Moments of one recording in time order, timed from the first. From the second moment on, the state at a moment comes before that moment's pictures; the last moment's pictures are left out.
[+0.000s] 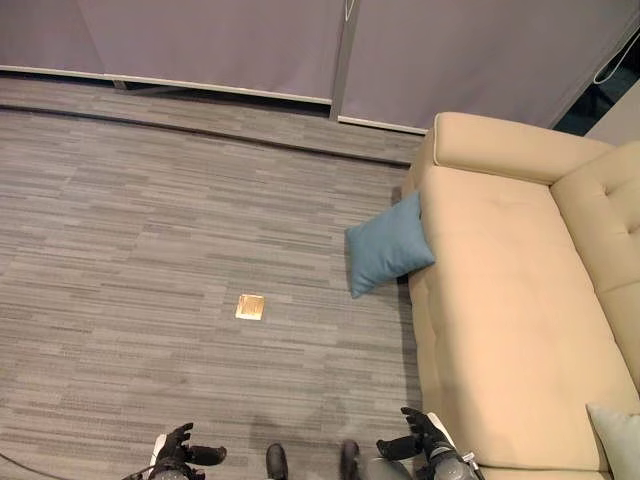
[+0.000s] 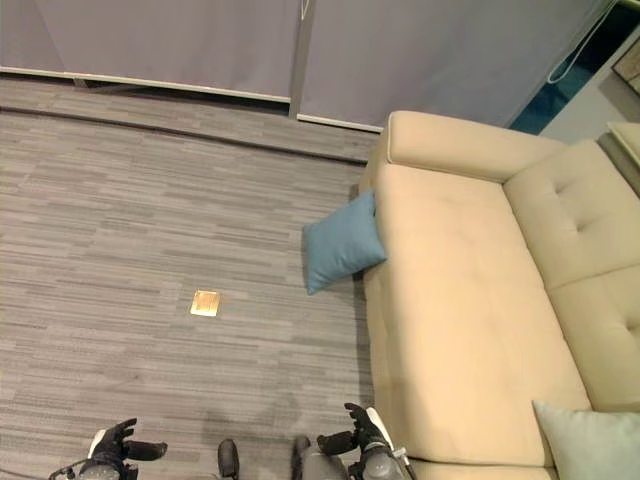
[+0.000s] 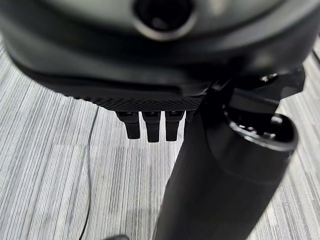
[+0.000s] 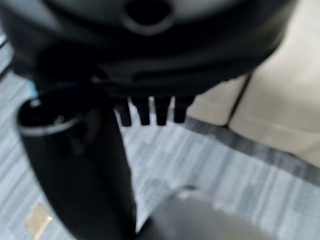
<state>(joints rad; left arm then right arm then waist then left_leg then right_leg) -0.02 0.31 -0.08 1.22 -0.13 -0.10 0.19 -0.06 -0.19 0.30 1.04 -0.09 -0.08 -0.18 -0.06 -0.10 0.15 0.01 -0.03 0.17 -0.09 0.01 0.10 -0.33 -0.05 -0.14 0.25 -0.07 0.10</state>
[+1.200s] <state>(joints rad) -0.03 0.28 -0.13 1.21 -0.08 -0.09 0.19 -0.01 -0.25 0.27 1.04 -0.07 -0.06 -0.19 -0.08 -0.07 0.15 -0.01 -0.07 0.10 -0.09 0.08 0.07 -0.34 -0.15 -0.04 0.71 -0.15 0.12</state>
